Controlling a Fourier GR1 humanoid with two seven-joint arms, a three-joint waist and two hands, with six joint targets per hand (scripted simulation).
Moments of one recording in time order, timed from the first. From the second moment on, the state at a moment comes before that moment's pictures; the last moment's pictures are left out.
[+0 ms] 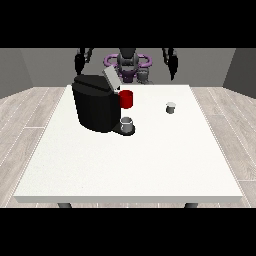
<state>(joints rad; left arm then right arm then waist) 0.01 0.09 0.02 -1.60 0.00 -0.01 0.00 -0.02 -0.09 -0.01 -1.56 -0.02 0.02 -0.01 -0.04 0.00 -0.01</state>
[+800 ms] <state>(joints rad) -0.16 0.47 0.10 -1.39 -0.16 -0.25 -0.13 -0.08 -0.06 0.02 -1.57 0.15 -0.13 -0.03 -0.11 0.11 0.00</state>
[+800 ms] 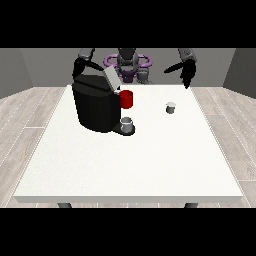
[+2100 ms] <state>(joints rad) -0.50 0.49 0.01 -0.89 -0.58 -0.05 -0.27 -0.24 -0.01 0.06 -1.46 0.19 -0.18 0.02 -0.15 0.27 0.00</state>
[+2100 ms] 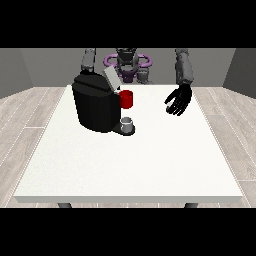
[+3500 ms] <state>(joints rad) -0.65 0.44 -0.03 -0.67 -0.78 -0.10 -0.37 -0.26 -0.03 0.00 -1.26 0.19 -0.19 0.00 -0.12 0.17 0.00</state>
